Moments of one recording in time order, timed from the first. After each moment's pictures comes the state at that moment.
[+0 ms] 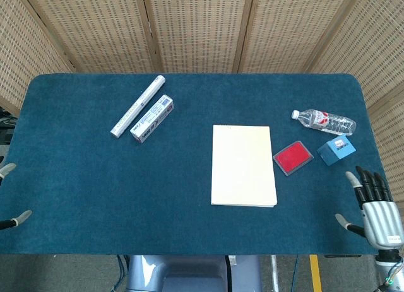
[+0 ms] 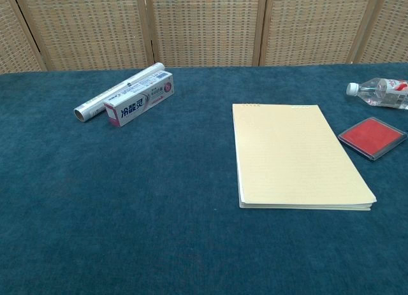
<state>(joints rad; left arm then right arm) -0.04 -0.86 -0.03 -1.86 1.49 1.50 -0.11 0.07 -1.18 0.05 -1.48 -1.65 1.57 0.05</state>
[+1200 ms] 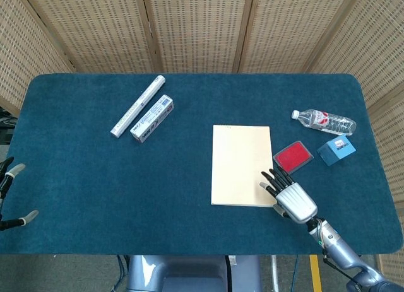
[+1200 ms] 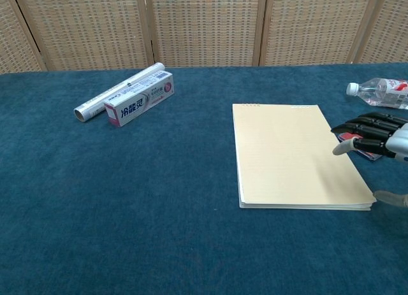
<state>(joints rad) -0.06 -0.89 -0.03 -1.88 1.46 1.46 -0.03 0.40 -1.54 -0.02 -1.01 -1.86 1.31 0.03</state>
